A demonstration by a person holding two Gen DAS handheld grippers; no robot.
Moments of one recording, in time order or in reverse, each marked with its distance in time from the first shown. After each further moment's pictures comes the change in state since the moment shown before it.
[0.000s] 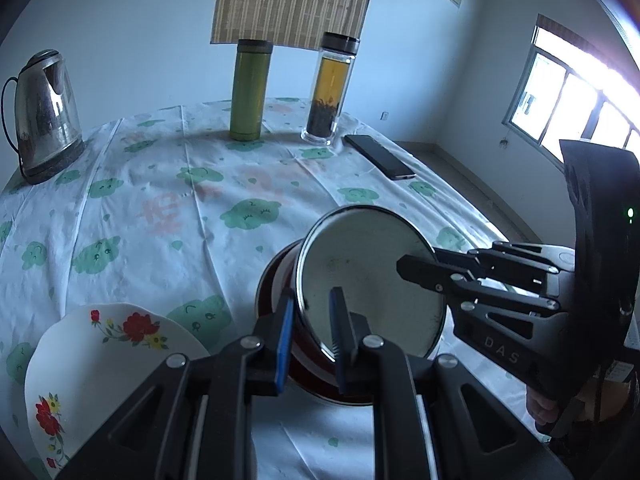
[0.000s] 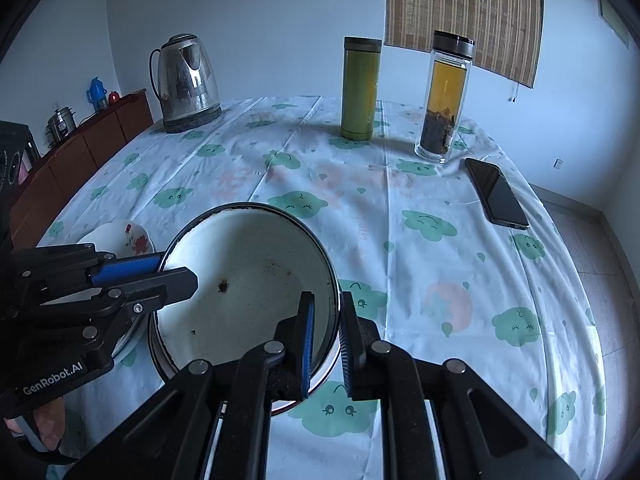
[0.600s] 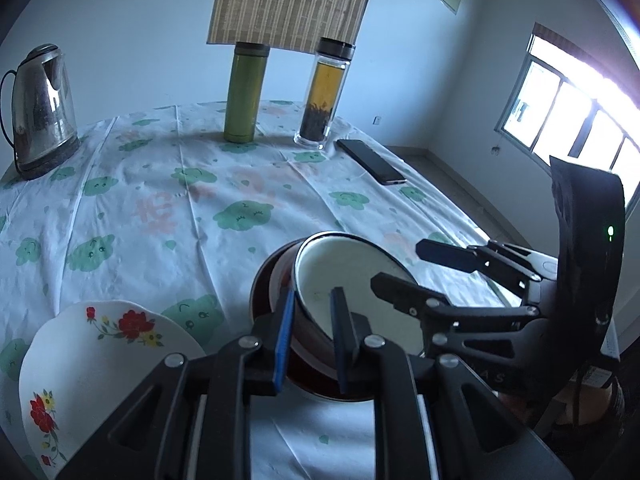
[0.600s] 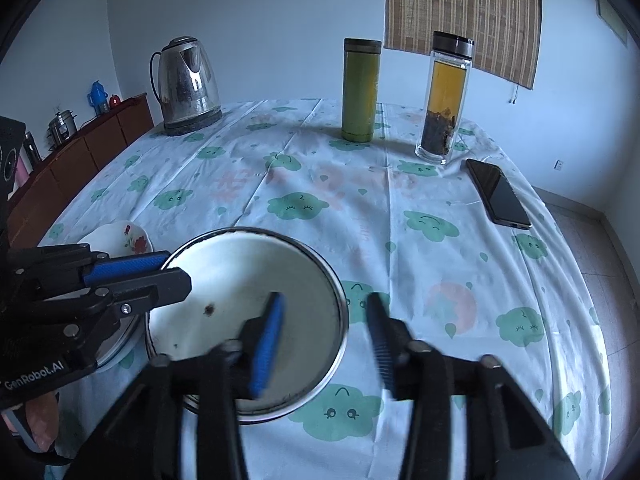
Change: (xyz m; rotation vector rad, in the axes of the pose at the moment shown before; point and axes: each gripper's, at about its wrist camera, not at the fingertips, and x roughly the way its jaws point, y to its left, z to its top) left arm -0.006 0.005 0.002 -0.023 -0.015 -0.041; right arm 0.000 0.000 -0.003 0.000 -0.034 -0.012
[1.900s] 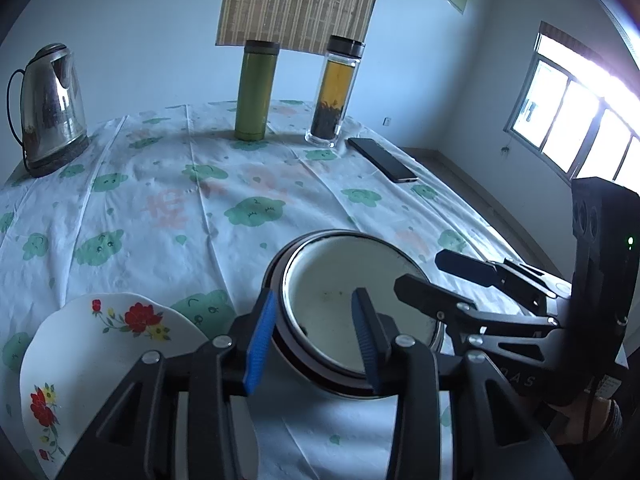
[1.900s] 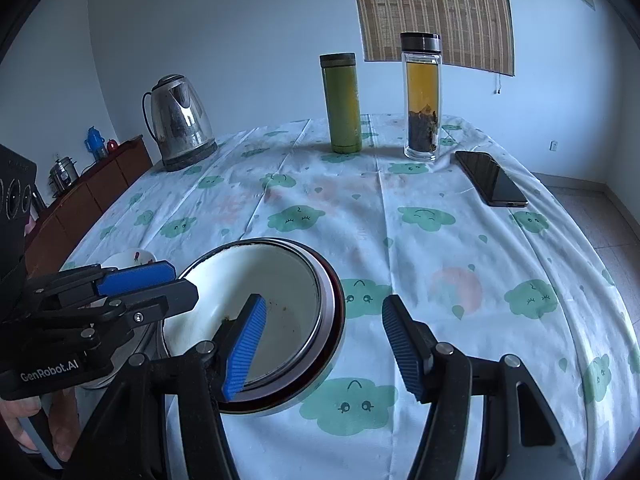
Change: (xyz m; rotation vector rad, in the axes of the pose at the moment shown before) left arm 0.005 0.001 -0.008 0.010 -0.004 0.043; right arm -0.005 -0.012 -0.018 0.138 -0.072 0.053
